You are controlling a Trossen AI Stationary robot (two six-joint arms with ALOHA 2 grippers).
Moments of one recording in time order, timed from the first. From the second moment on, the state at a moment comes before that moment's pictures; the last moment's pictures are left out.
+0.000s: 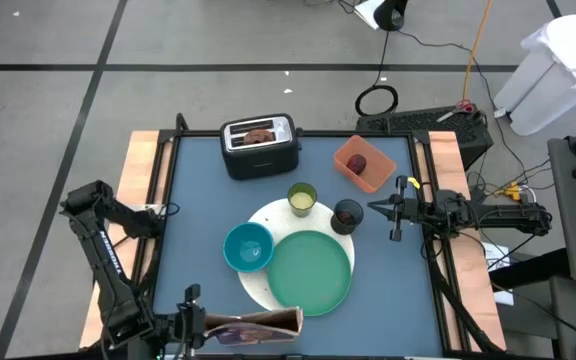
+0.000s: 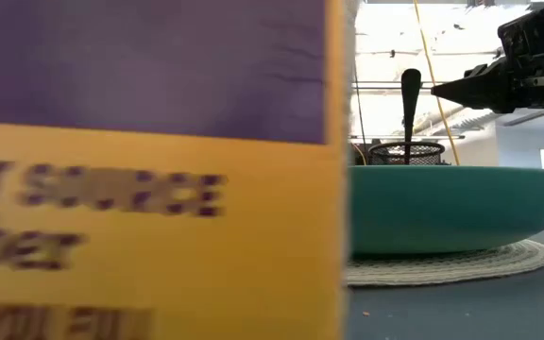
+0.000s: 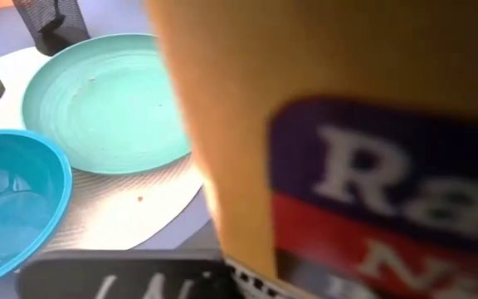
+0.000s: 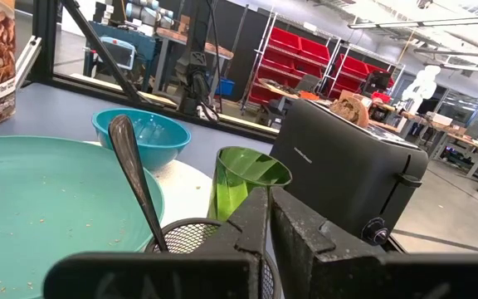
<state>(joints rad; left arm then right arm) -1.06 1.64 1.38 -0.68 -0.79 -1.00 0.00 0.05 0.02 0.02 0.13 -0.30</state>
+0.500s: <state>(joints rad) -1.03 1.54 1.38 -0.68 -0.78 -0.97 -0.01 0.05 0.02 0.02 0.13 -0.30</state>
